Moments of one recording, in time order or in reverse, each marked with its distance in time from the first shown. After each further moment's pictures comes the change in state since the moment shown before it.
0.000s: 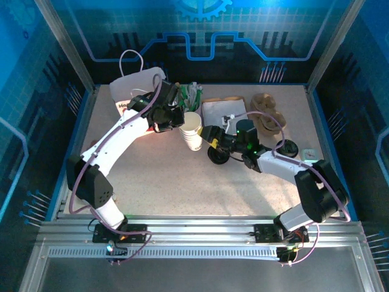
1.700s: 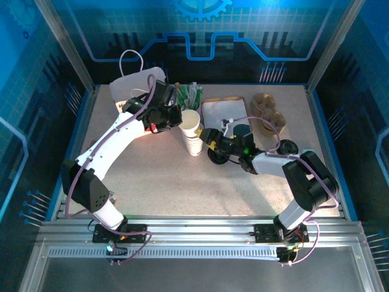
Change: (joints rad) left arm 0.019 -0.049 -0.047 0.045 0.027 -0.037; right arm 0.007 0.117 -0.042 0.169 0.049 0.032
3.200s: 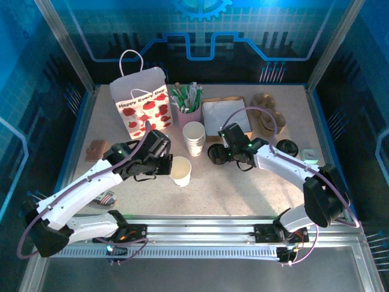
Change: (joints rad) left arm -0.298 -0.488 -0.491 -0.114 -0.120 0.008; right arm 0.114 -0.156 0.257 -1.117 0.574 -0.792
